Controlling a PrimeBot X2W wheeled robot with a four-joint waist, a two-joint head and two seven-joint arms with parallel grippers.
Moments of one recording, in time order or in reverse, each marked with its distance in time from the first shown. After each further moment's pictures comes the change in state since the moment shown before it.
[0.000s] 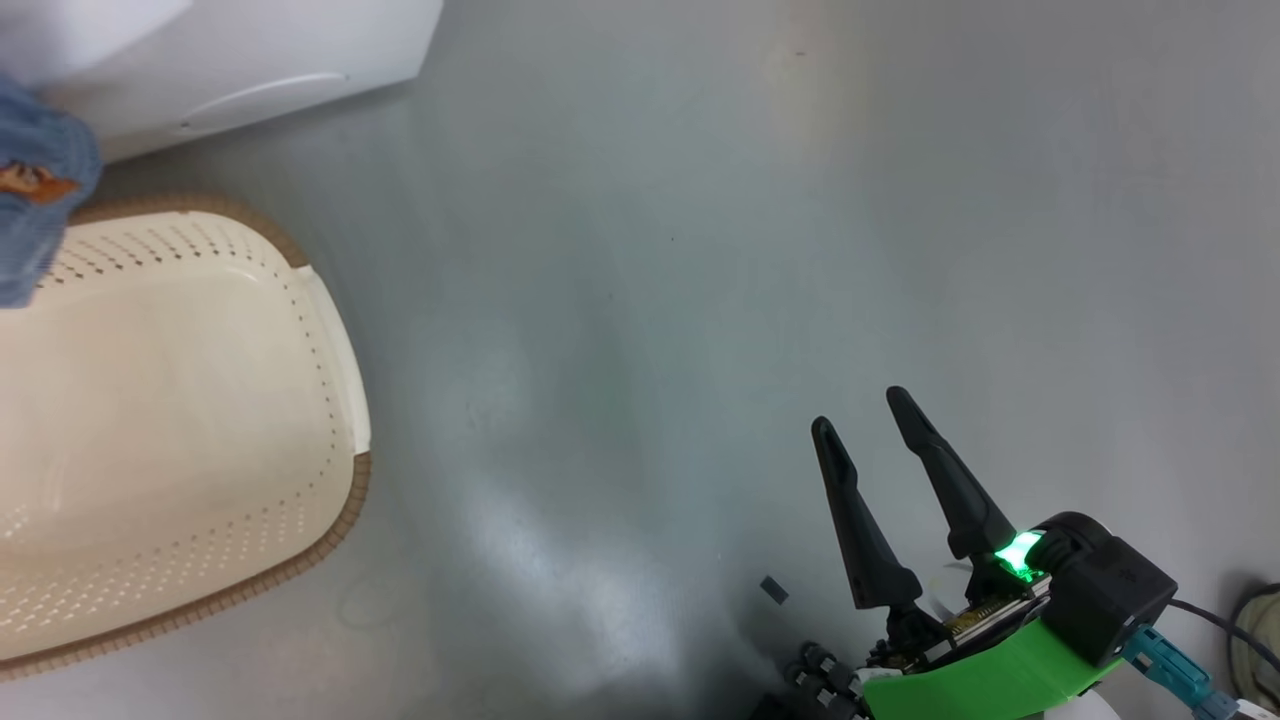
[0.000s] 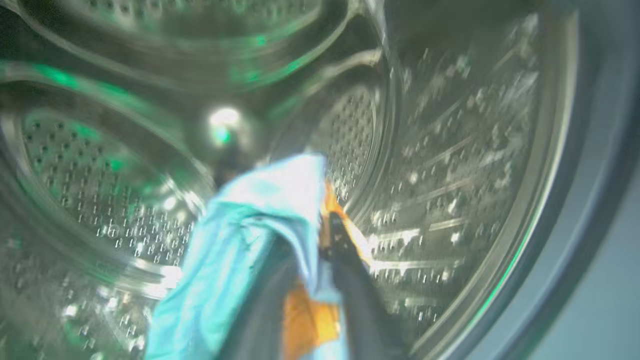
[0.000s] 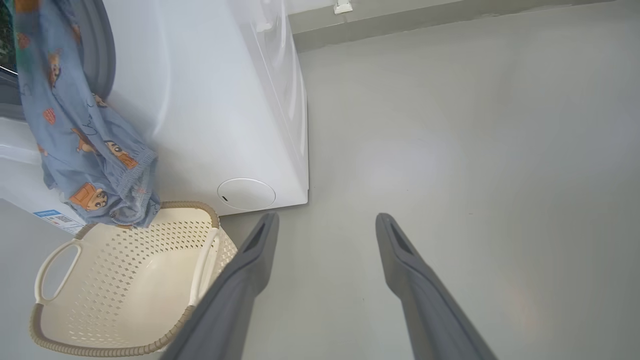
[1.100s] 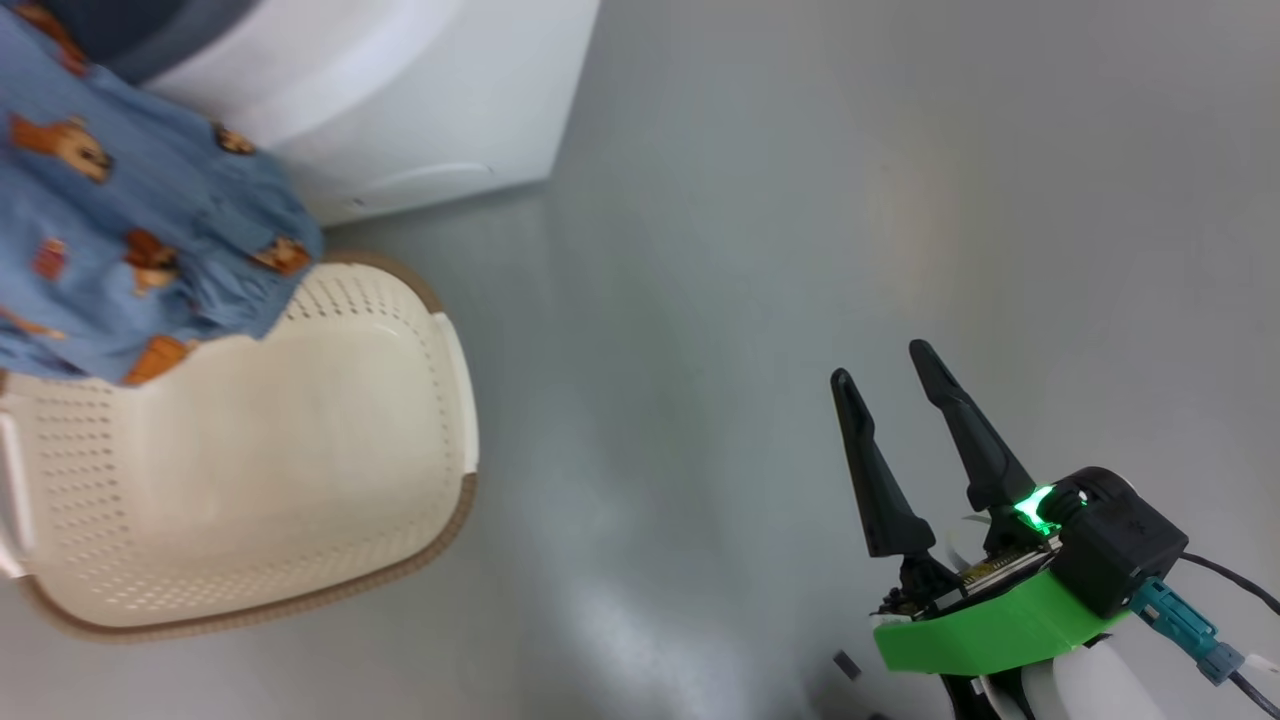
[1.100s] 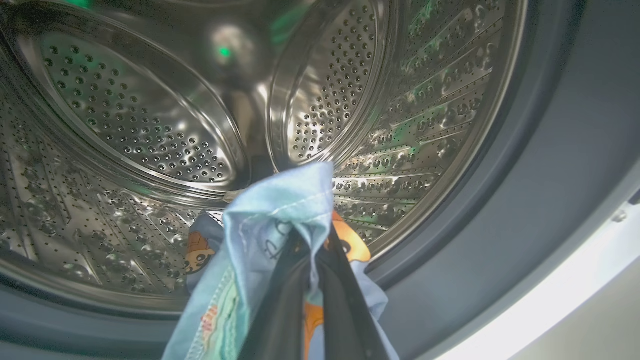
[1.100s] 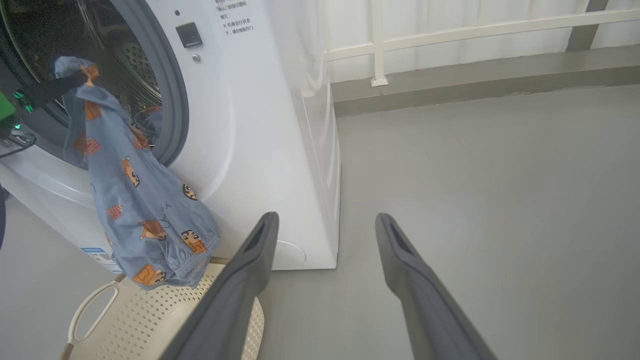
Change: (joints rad) left arm 0.211 -0.084 -0.176 0.097 -0.119 0.000 0.065; right arm -0.078 -0.005 -0.043 0.067 -0.033 0.000 0.000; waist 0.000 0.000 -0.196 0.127
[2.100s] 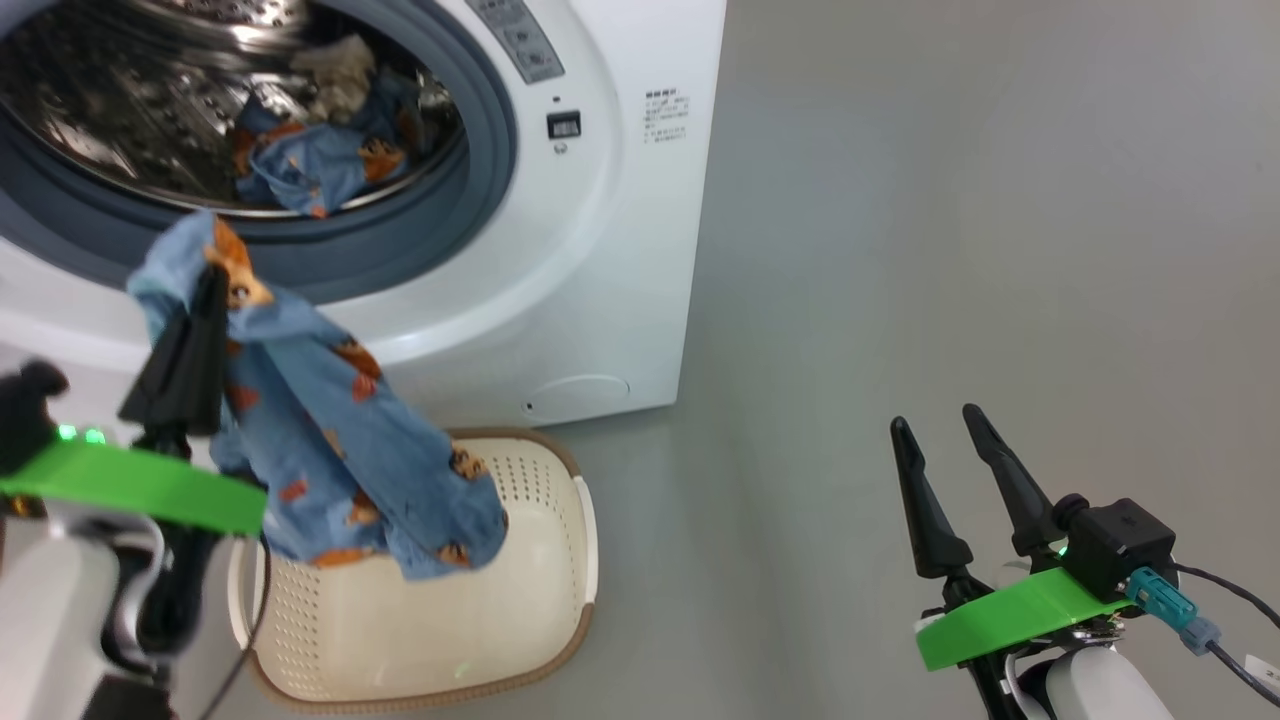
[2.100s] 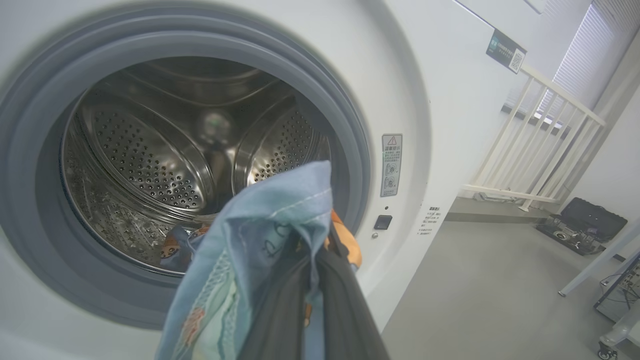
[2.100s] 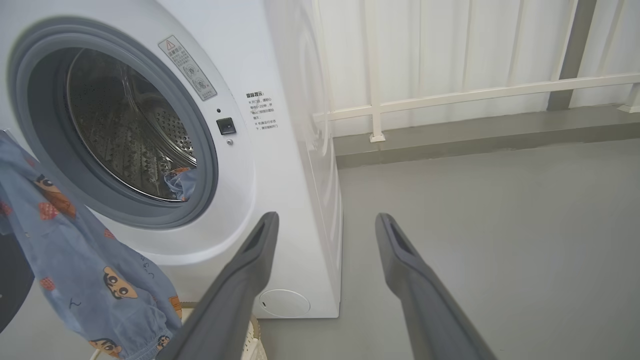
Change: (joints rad) left arm 0.565 -0.276 0.192 -0.286 0.092 0.028 -0.013; right arm -0.003 0.000 -0.103 0.258 0.004 0.000 0.000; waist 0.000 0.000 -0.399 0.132
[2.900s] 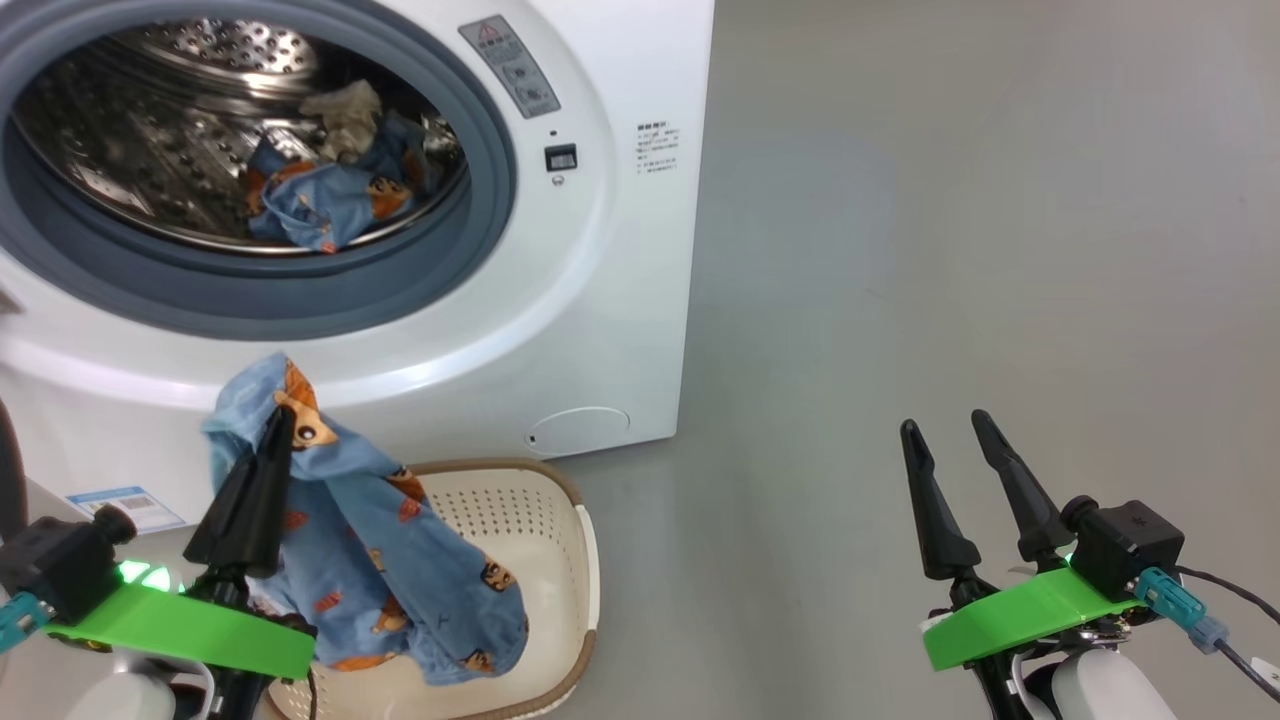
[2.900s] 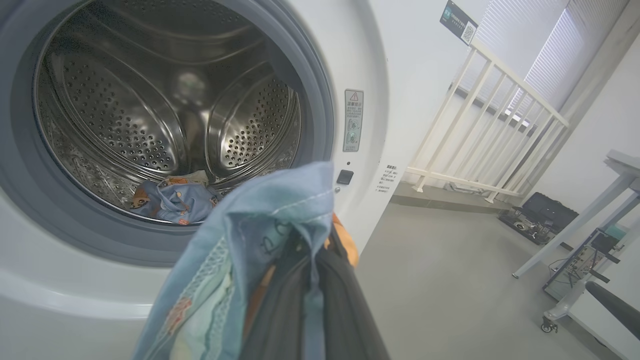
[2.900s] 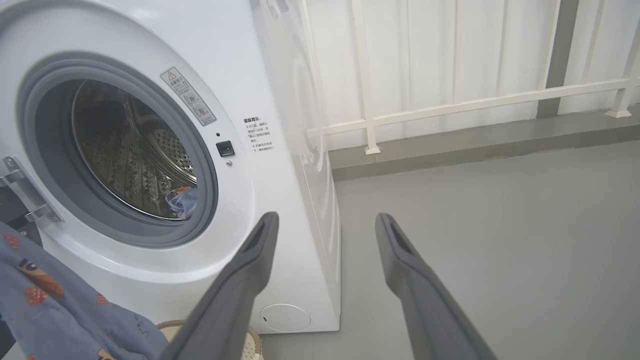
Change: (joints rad) left arm 0.209 0.009 -0.047 -0.090 -0.051 -0.028 -0.060; right arm 0.000 0.000 -0.010 0.015 0.029 0.000 0.000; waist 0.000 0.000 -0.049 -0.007
